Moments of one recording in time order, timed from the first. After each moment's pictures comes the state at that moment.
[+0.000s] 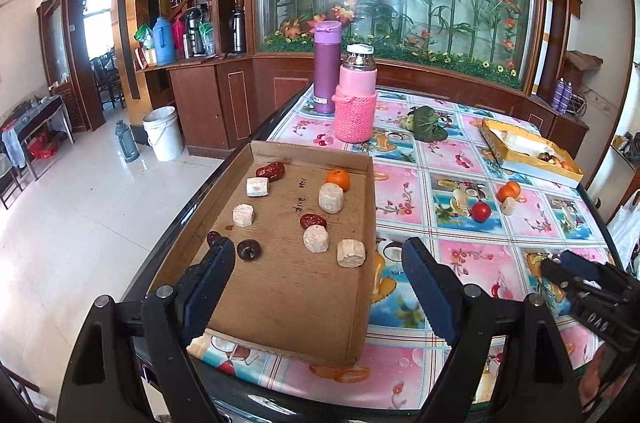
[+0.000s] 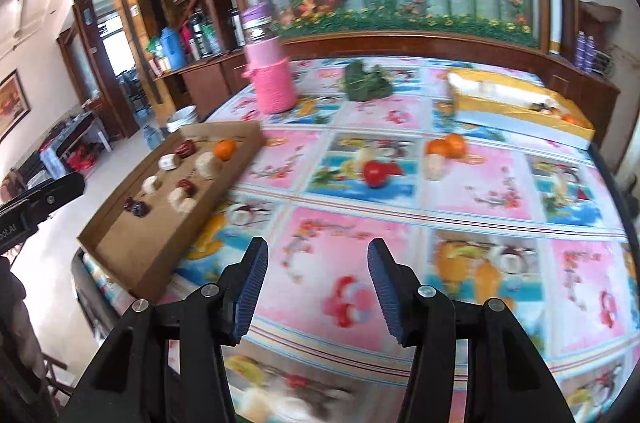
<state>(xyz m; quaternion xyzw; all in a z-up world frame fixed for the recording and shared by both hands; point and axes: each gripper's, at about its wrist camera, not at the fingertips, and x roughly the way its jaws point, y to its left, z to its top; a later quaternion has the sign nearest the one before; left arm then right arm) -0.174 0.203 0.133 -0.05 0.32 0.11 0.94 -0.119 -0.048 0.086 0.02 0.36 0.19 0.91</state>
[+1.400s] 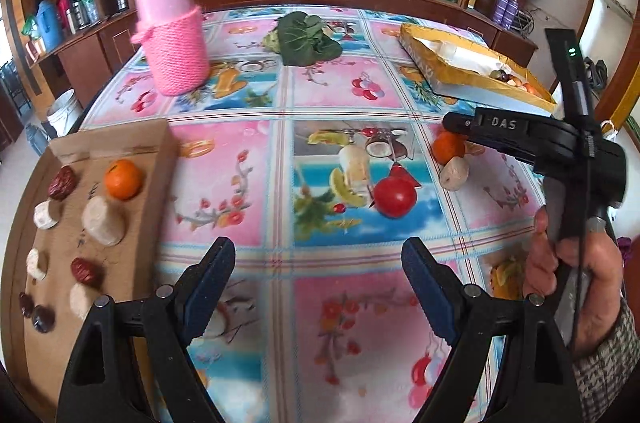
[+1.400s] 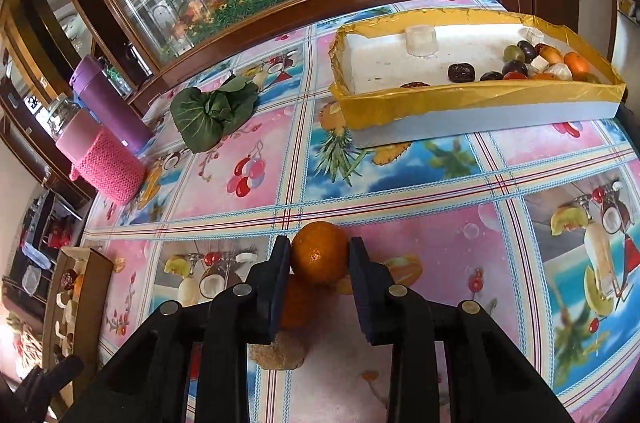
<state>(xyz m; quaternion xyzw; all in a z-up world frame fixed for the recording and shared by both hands) 0.006 0.078 0.049 -0.01 0.45 -0.05 0.89 0.113 -0.134 0.022 0.16 0.43 0.11 0.88</state>
